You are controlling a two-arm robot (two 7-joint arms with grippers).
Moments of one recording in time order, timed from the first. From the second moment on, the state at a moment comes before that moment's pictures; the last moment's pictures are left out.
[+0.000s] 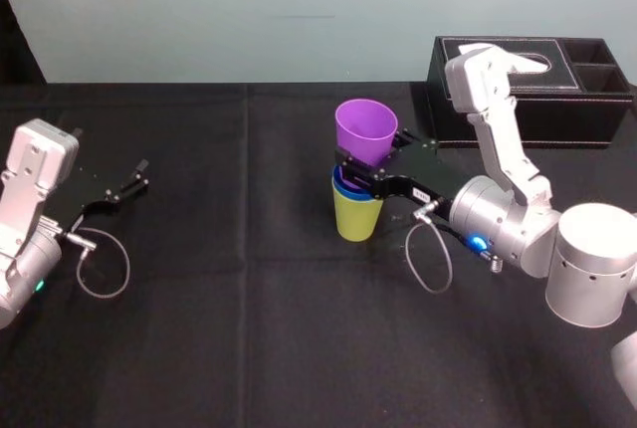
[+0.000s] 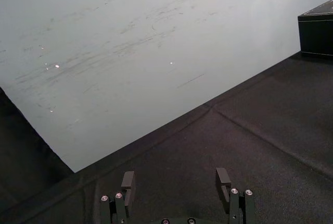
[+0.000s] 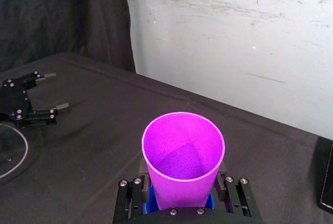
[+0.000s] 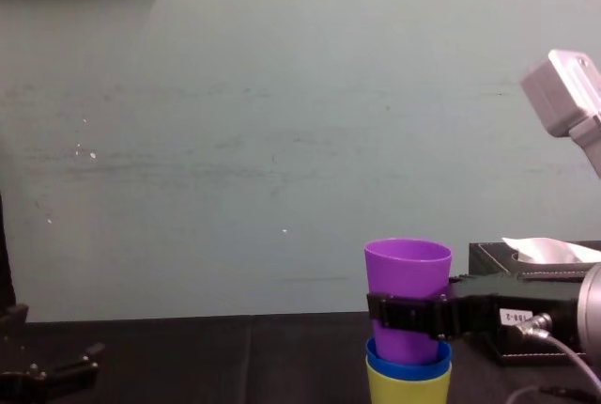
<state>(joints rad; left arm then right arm) -0.20 0.60 0.45 -1.41 -0.25 -0.12 0.03 0.25 0.32 -0.36 -1.59 0.29 0.31 0.31</state>
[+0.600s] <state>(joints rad) -0.20 0.60 0.45 -1.41 -0.25 -0.12 0.03 0.24 0.32 -0.37 -1.56 0.28 0.29 0.31</state>
